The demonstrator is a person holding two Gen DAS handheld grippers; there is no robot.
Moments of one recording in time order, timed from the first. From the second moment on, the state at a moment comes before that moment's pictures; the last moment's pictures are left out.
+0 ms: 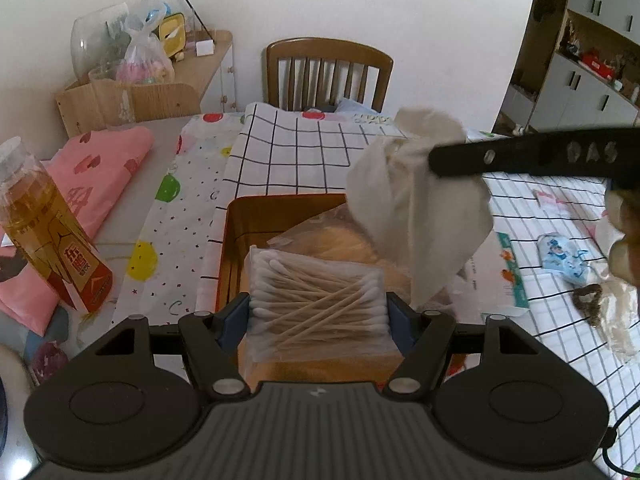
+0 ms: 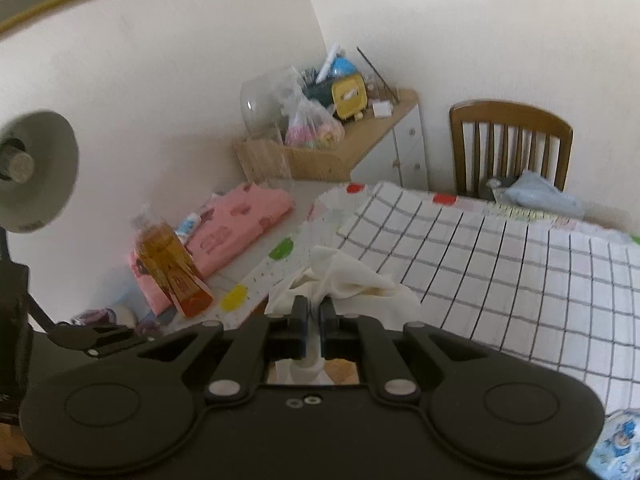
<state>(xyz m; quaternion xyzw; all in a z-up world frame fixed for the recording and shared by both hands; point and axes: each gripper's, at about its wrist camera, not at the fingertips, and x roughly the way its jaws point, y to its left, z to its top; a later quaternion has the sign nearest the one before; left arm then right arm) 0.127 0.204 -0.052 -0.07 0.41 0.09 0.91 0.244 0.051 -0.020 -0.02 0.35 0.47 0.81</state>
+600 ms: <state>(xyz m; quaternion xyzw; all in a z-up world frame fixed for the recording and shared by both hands) 0.155 0.206 -0.094 -0.06 0.46 0.06 0.89 0.261 0.077 -0.093 -0.03 0.46 0.45 0.76</state>
